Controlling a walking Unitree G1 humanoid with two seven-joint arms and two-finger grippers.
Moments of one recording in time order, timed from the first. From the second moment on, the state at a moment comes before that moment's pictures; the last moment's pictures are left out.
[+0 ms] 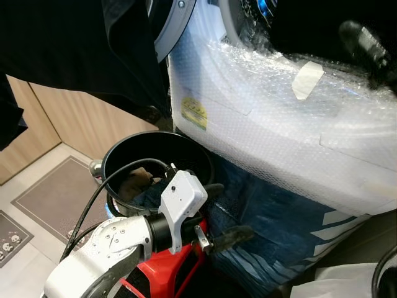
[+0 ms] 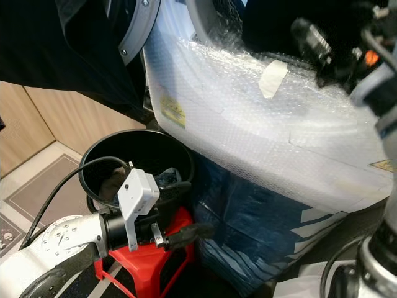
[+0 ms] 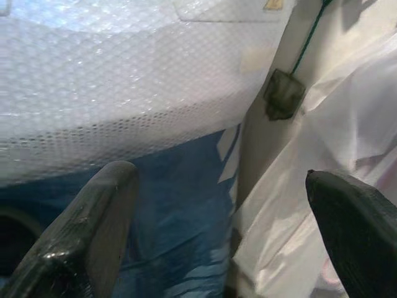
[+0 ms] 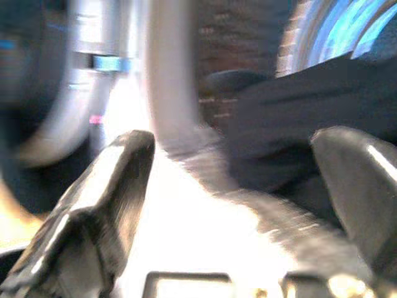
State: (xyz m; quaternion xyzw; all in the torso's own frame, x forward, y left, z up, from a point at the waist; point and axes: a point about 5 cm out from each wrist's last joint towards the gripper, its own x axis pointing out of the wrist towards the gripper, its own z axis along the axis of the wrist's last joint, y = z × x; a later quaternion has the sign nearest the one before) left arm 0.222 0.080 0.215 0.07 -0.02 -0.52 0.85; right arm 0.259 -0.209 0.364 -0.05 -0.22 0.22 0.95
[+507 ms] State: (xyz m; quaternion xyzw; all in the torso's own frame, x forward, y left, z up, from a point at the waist) left arm 0.215 0.084 0.143 0.13 0.12 -0.58 0.79; right arm 0.243 -0.179 0.258 -0.02 -0.05 0.39 0.92
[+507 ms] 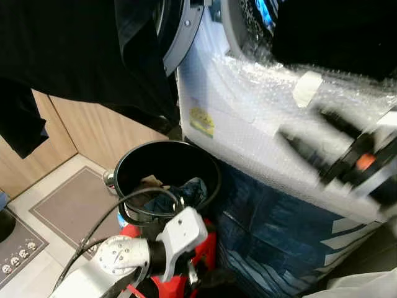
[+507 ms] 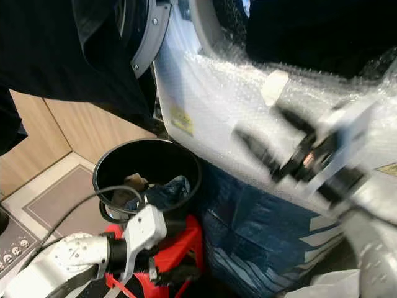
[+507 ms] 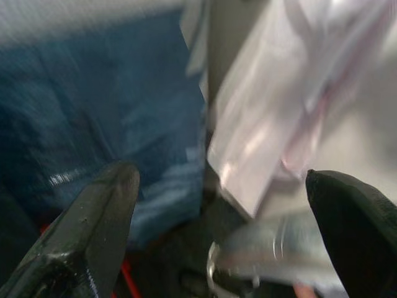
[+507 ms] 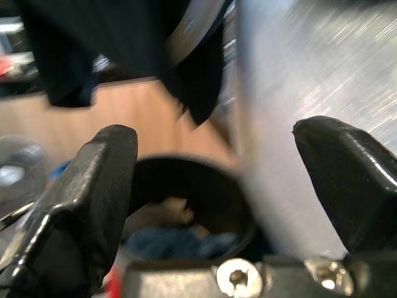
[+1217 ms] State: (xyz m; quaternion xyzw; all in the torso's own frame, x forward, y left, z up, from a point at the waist) left arm 0.223 0.099 0.018 0.21 0.29 -0.53 0.77; right arm 0.228 -0.168 0.111 0.07 0.13 0.44 0.89
